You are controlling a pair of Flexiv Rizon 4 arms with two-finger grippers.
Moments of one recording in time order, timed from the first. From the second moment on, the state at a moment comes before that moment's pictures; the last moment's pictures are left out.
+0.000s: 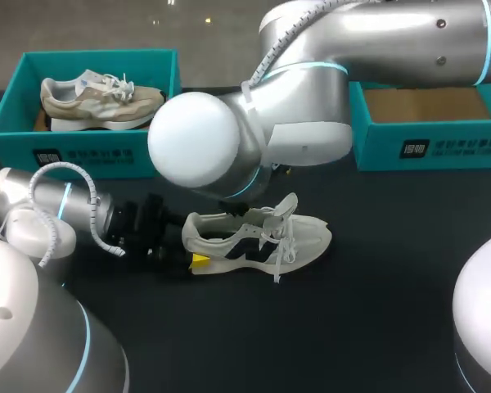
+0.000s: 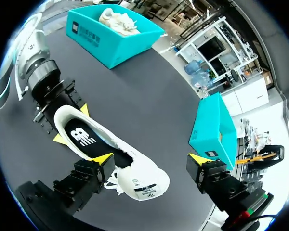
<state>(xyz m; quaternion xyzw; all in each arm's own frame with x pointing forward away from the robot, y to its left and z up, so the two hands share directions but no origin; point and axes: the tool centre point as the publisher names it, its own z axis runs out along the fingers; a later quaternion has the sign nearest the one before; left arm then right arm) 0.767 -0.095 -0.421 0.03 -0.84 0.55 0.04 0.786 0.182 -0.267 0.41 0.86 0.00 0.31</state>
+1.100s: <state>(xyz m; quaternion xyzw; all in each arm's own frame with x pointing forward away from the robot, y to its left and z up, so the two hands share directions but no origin) 0.767 -0.095 -0.421 0.03 -0.84 0.55 0.04 0.785 0.189 -0.260 0.19 0.94 0.03 0.27</state>
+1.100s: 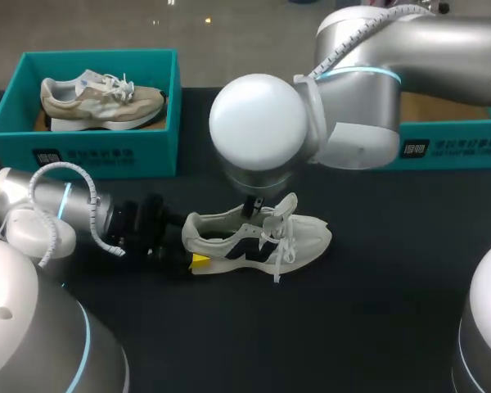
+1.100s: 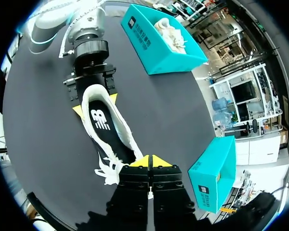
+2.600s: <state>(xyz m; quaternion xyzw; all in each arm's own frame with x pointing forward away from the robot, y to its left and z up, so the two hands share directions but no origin) 0.767 -0.094 -0.421 0.03 -0.84 0.55 0.04 0.771 0.221 -0.298 0.02 0.99 0.07 0.15</state>
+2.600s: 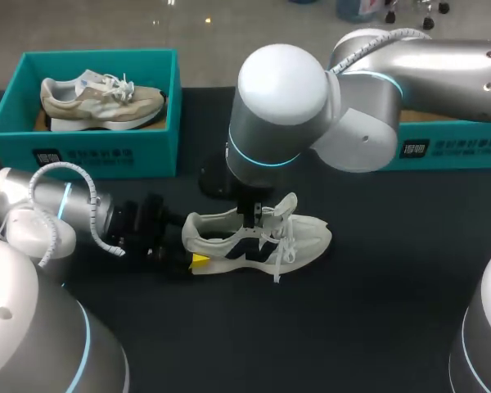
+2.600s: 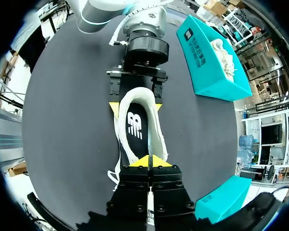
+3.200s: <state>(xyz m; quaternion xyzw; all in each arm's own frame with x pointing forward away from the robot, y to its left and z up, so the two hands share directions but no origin) 0.767 -0.094 -0.421 0.03 -0.84 0.55 0.04 0.774 0.229 -0.305 0.00 0.99 0.05 0.14</state>
